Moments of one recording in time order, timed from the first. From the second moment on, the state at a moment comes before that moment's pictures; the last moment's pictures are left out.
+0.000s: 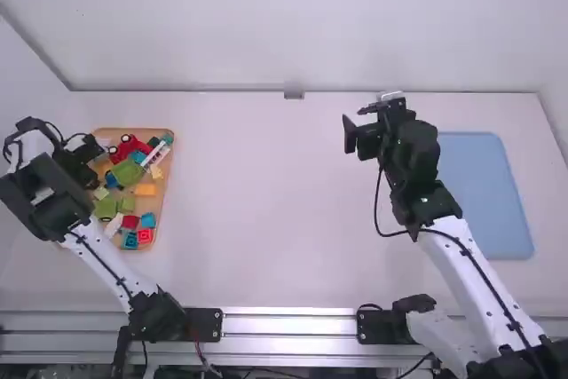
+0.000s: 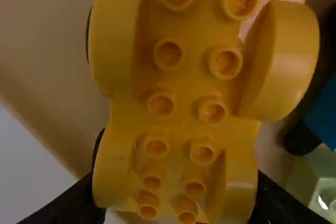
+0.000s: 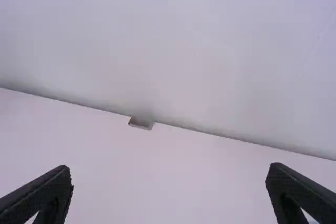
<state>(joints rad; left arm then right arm) 0.78 2.39 1.95 -0.98 0.03 1.35 0.27 1.11 0.84 0.02 -0.02 -0.05</state>
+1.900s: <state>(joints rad) -0.57 1.96 1.27 -0.68 0.12 0.97 0.27 1.11 0.84 -0.03 -0.01 -0.21</state>
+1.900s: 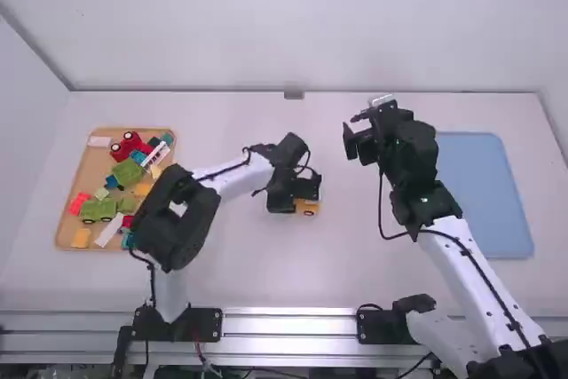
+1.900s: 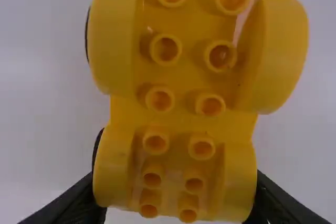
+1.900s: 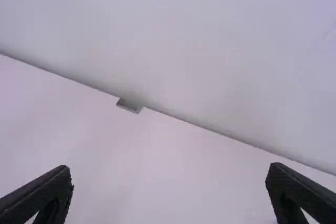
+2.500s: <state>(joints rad) -0.56 1.97 1.27 -0.75 0.04 0.93 0.27 1.11 0.84 -0.03 -0.02 -0.21</state>
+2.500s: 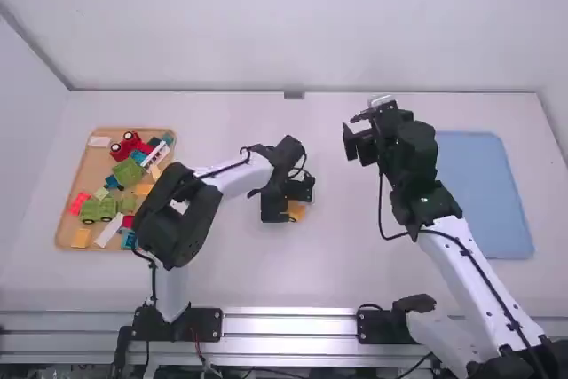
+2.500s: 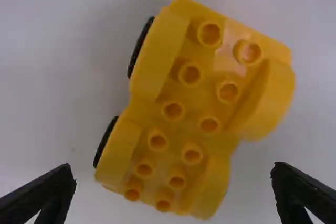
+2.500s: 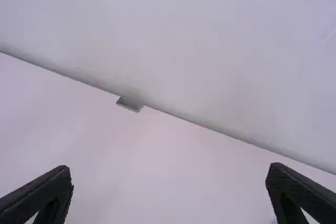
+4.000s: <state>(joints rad) 0.79 1.96 1.89 -1.26 0.06 -0.06 0.27 1.11 0.84 0.05 -0.02 -0.21</state>
